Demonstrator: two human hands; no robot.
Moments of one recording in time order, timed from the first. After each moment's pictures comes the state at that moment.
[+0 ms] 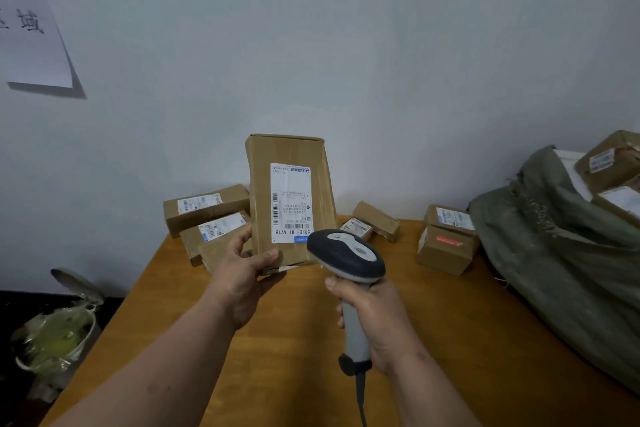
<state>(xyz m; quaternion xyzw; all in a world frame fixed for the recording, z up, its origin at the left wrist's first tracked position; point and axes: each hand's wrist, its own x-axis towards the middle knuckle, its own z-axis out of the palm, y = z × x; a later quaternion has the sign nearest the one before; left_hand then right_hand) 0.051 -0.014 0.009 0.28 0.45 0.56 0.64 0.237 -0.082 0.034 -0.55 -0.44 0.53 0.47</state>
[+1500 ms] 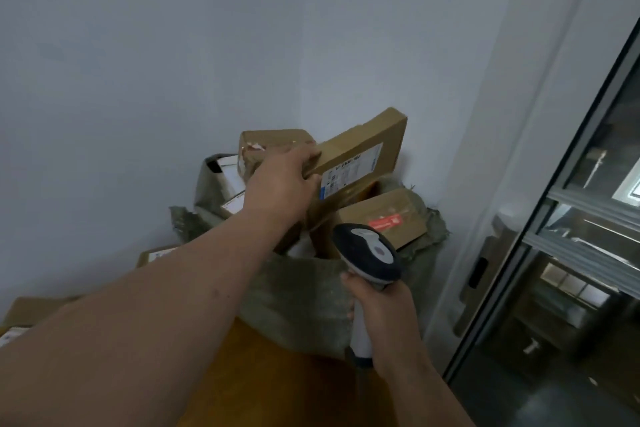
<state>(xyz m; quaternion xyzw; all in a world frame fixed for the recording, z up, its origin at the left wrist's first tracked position) 0.679 -0.030 0.172 0.86 0.31 0.35 0.20 0.728 -0.195 0.073 -0.69 -0.15 0.24 0.66</state>
